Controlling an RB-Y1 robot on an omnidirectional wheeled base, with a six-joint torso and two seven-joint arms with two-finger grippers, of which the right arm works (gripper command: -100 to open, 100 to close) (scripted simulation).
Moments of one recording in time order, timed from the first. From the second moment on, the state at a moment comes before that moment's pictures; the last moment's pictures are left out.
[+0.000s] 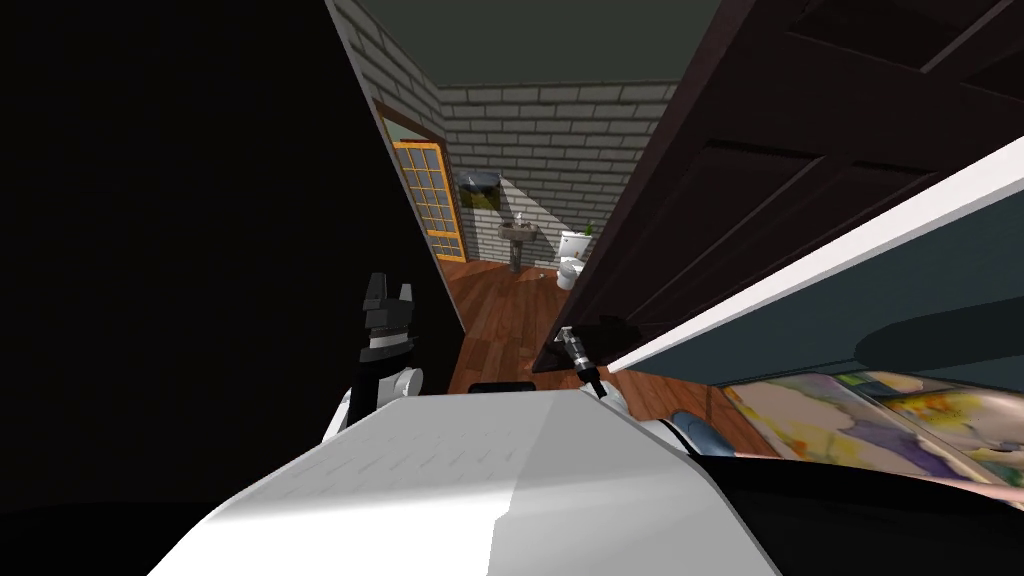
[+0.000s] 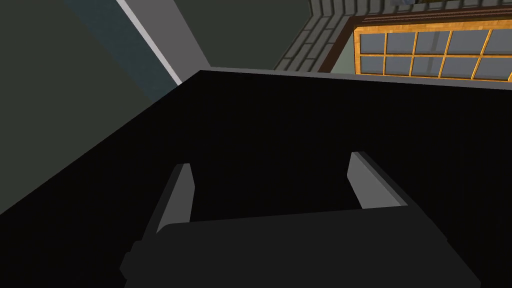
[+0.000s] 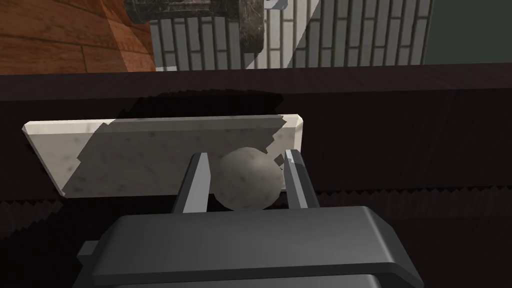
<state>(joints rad) -0.05 -0.37 0.04 -0.53 0.07 -1.03 -0.41</state>
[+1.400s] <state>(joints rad) 0.04 -0.45 0.10 -0.49 0.12 -1.22 -0.49</state>
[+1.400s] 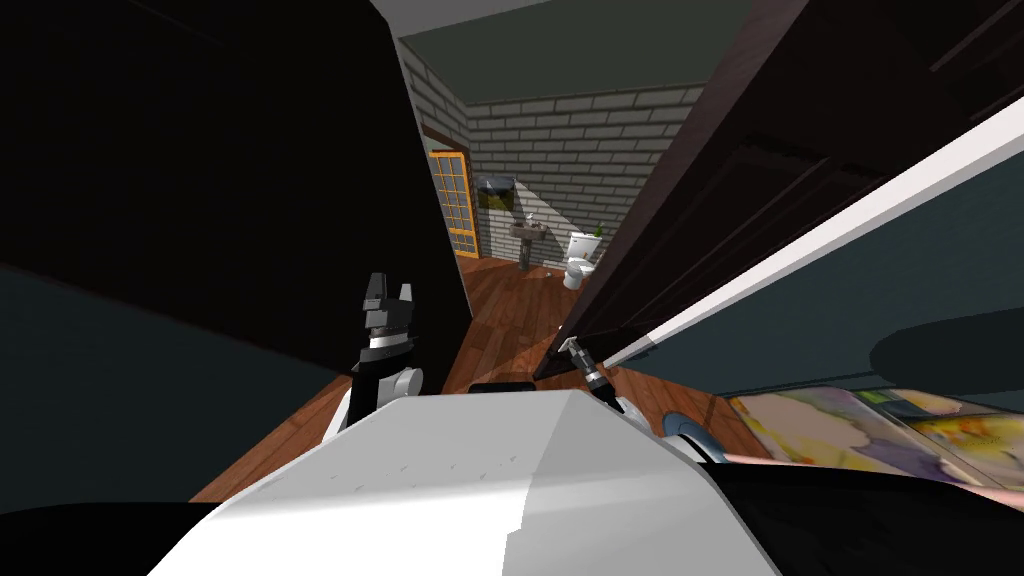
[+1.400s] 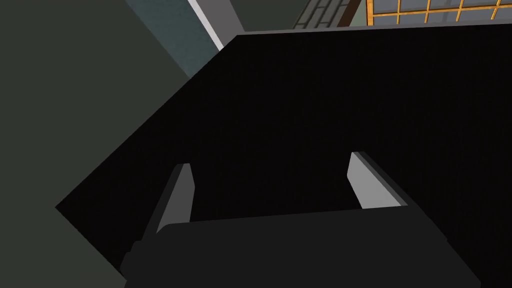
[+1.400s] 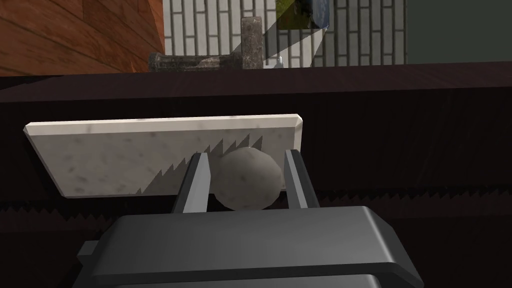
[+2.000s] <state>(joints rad) 0.06 -0.47 0.10 -0.49 0.13 -1.25 -0.51</state>
